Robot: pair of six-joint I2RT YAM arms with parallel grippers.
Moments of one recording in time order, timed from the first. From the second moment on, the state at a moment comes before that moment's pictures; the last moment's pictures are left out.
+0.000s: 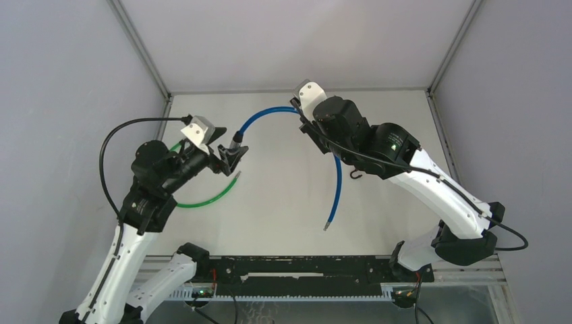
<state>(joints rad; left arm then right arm) -0.40 0.74 1.07 -0.36 0.33 0.11 1.02 1.45 1.91 -1.04 0.51 -0.09</state>
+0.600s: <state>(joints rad) -0.40 0.90 1.14 -0.35 0.35 0.09 1.02 1.45 1.90 -1.04 0.49 -0.09</state>
